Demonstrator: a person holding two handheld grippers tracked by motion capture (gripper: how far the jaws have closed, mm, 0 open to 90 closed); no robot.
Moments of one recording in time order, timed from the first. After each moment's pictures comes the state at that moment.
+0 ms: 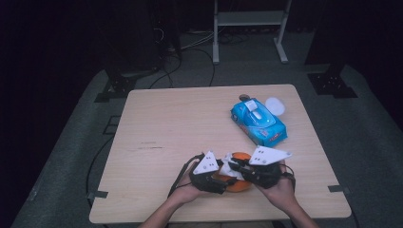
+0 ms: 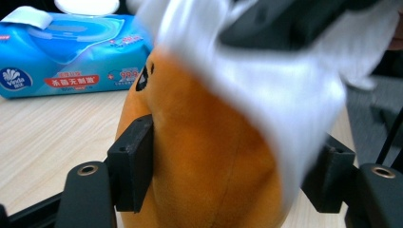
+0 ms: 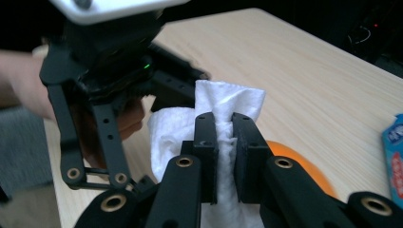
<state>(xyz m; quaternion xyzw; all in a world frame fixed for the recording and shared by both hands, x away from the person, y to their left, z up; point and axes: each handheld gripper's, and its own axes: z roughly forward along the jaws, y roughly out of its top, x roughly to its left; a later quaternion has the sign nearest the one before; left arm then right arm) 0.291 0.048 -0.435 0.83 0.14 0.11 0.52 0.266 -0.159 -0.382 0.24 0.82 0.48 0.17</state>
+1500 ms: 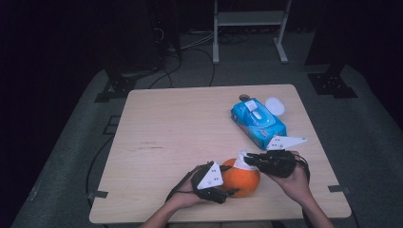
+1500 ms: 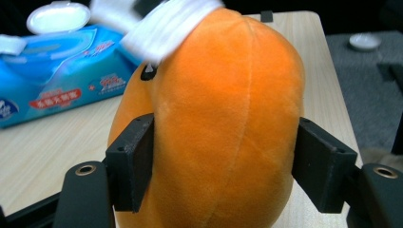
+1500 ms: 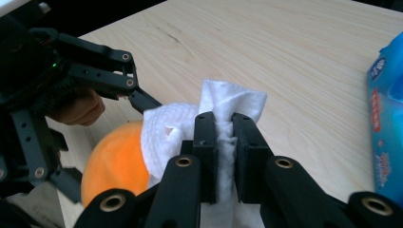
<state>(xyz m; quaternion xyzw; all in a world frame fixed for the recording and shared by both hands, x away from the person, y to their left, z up) 0.276 0.046 -0.443 0.85 0.07 0.14 0.51 0.297 -0.210 -0.389 0.31 0.82 0.47 0.09</state>
